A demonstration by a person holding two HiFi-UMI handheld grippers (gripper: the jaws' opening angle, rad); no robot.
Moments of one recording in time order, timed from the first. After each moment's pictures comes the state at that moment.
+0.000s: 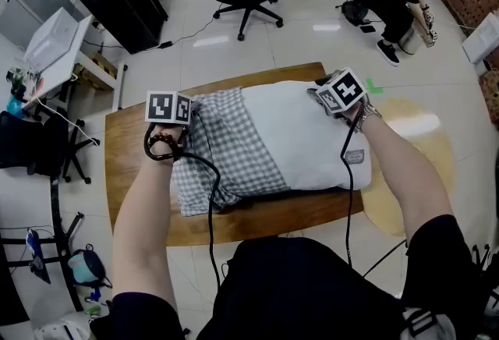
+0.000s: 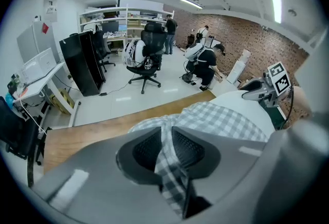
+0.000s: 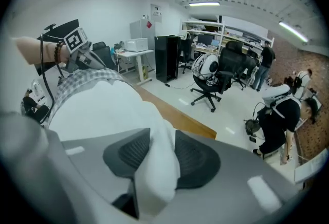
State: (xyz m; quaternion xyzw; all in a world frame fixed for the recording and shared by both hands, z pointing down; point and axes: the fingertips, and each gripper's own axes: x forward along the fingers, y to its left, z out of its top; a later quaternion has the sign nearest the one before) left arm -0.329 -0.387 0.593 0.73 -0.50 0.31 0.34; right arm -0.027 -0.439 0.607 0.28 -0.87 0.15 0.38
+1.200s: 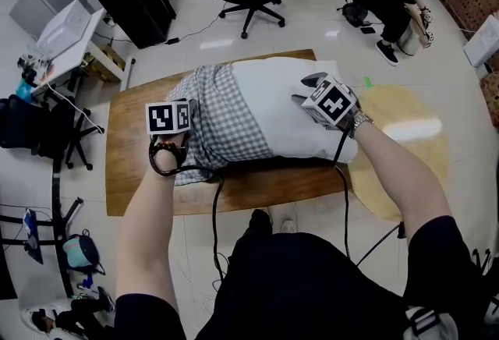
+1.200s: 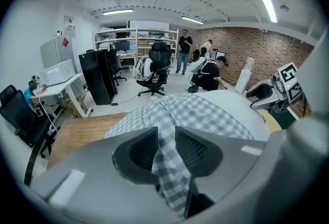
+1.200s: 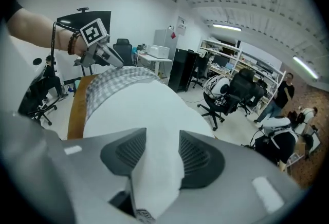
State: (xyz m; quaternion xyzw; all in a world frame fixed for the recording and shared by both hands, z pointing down) left arm -0.276 -0.269 0.573 0.73 -0.58 0.25 0.27; right arm -0.009 -0.305 0.587 0.23 -0.90 0.02 0.37
